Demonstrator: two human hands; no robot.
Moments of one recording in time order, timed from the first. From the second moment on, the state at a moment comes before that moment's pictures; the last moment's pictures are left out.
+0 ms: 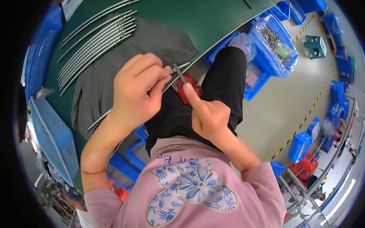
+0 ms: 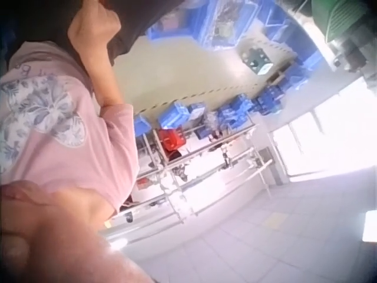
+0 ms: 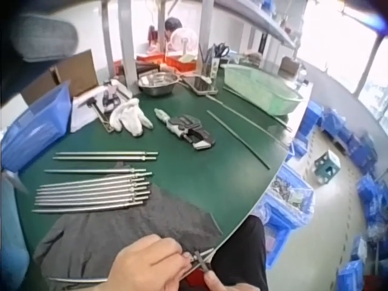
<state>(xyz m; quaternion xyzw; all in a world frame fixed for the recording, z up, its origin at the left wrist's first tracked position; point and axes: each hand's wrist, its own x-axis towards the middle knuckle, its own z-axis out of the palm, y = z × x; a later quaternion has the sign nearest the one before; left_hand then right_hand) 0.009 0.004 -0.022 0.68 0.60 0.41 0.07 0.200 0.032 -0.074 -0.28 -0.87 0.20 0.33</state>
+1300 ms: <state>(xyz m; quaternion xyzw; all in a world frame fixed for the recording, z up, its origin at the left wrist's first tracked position) 0.004 0.003 -0.021 0.69 0.60 0.41 0.05 0.193 0.024 -0.100 -0.26 -0.86 0.19 0.39</state>
